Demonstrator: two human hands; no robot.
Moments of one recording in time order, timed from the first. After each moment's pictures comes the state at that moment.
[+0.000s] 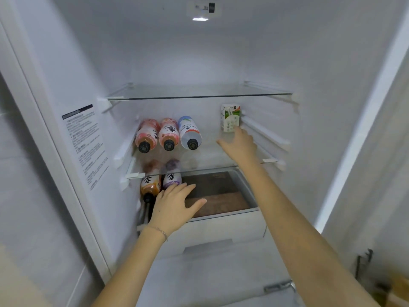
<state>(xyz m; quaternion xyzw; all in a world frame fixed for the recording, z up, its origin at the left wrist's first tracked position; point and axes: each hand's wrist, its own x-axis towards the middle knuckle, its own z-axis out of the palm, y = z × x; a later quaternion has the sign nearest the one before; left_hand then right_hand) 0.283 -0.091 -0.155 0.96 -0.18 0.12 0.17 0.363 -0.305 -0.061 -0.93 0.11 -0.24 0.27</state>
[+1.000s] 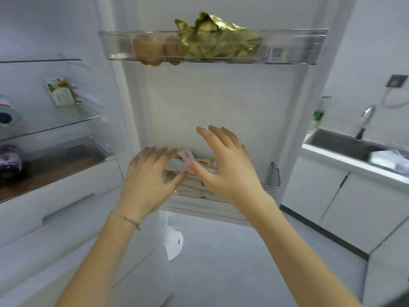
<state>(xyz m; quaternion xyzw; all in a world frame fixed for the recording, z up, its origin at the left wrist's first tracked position) -0.052 -0.306 -0.110 0.83 -0.47 0.17 0.23 -0.202 -0.427 -0.071 -0.91 0.16 -0.35 0.16</state>
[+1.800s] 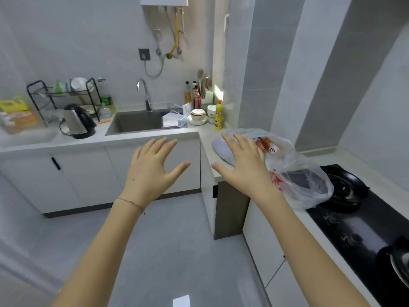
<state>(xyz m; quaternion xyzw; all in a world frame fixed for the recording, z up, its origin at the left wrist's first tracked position) -0.445 -0.698 -0.138 0.52 -0.81 0.01 0.27 -0.677 -0.665 -0.143 -0.68 0.68 -0.28 -0.01</state>
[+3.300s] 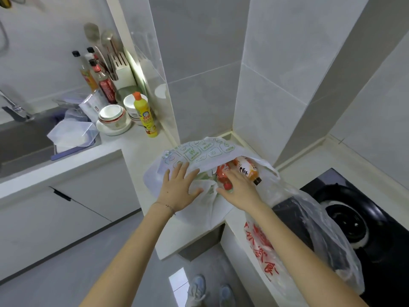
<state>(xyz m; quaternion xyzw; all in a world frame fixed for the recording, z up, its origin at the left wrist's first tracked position) -0.836 -1.176 -0.336 0.39 -0.92 -0.11 -0.02 -1.021 -1.066 -0.348 -0.52 0.80 -0.18 0.22</state>
